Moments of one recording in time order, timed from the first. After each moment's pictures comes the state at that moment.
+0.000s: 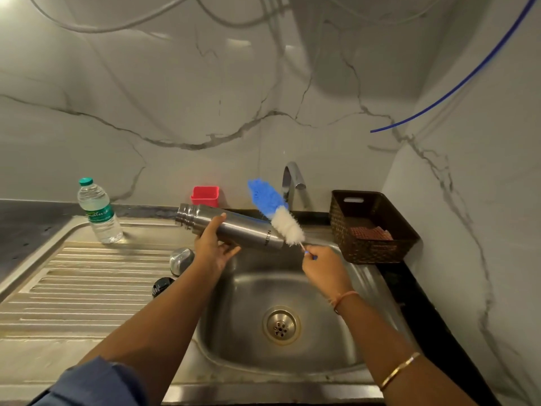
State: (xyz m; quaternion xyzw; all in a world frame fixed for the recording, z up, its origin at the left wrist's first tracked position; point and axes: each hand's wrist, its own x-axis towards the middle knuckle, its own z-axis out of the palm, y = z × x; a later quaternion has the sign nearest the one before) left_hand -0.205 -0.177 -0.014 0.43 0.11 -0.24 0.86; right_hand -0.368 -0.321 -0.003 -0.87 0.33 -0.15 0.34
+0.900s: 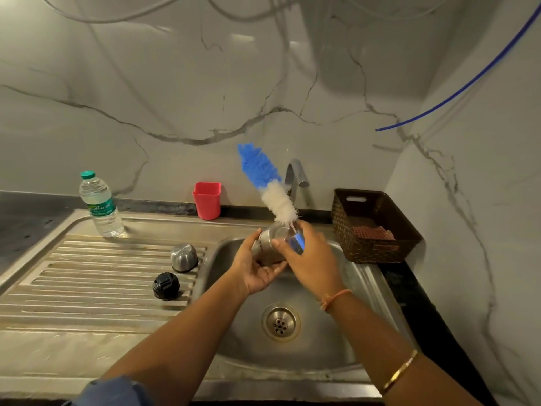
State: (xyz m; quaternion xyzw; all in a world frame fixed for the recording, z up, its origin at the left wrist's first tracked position) left_hand -0.267 -0.204 -0.015 0.32 0.14 -0.51 0.79; right_hand -0.360 -0.294 0.016 -0.88 0.24 -0.23 0.33
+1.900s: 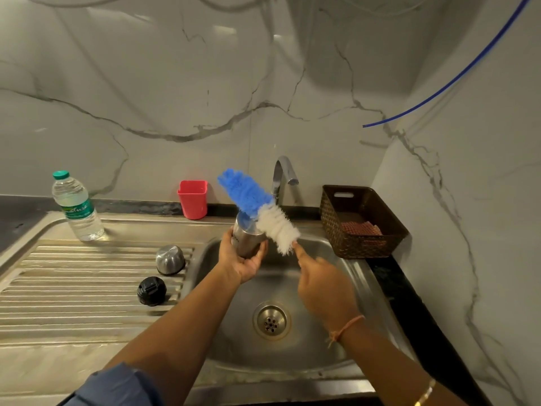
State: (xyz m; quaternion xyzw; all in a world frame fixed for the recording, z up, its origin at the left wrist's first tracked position) left_hand -0.241 -0.217 -0.022 0.21 0.24 -0.45 0.83; right_hand -0.400 -0.301 -0.008 -0.94 0.22 -0.24 0.07
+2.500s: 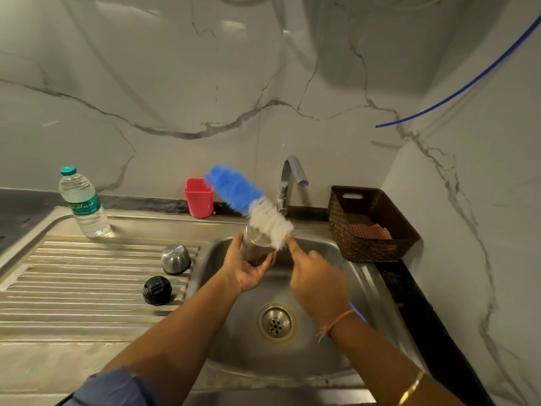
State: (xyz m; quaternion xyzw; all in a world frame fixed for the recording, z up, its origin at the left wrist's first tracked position) left_hand -0.234 -0.209 -0.034 0.27 0.21 -0.51 0.79; right_hand -0.374 -0.293 -0.006 -0.94 0.19 -0.27 0.00
